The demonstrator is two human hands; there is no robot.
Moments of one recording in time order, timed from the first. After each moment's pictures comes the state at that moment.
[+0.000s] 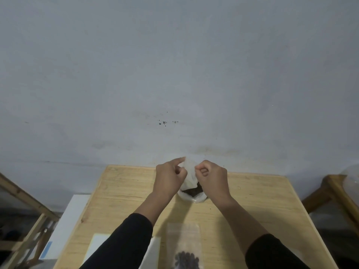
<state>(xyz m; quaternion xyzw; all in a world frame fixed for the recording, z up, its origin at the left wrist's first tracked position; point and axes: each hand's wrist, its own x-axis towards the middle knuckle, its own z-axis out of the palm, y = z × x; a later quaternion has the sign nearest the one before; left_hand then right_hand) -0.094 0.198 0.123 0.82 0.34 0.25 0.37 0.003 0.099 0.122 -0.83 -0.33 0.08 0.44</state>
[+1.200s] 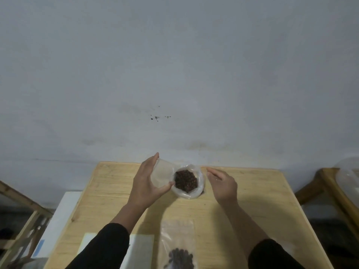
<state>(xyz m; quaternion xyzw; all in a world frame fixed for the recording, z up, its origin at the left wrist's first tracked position) -0.130 0.224 0.067 0.86 0.26 0.33 0.28 0.032 0.063 0.069 -0.81 -0.21 0.13 0.53</state>
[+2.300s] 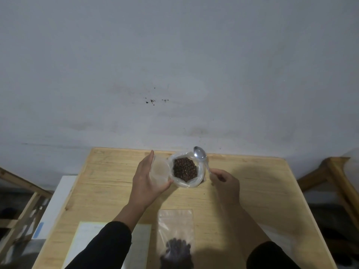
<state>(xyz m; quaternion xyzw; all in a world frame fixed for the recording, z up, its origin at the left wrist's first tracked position) -0.125 0.214 0.025 0.84 0.34 0.27 0.33 0.037 0.056 0.029 -0.78 -0.10 0.18 0.59</state>
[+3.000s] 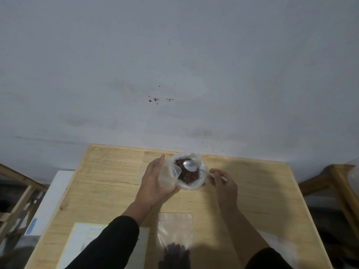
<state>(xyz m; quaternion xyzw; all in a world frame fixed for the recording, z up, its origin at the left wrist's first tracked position) -0.105 0.216 0.010 0.83 0.34 0.19 0.39 0.039 0.073 0.016 -0.73 -0.03 0.20 0.66</state>
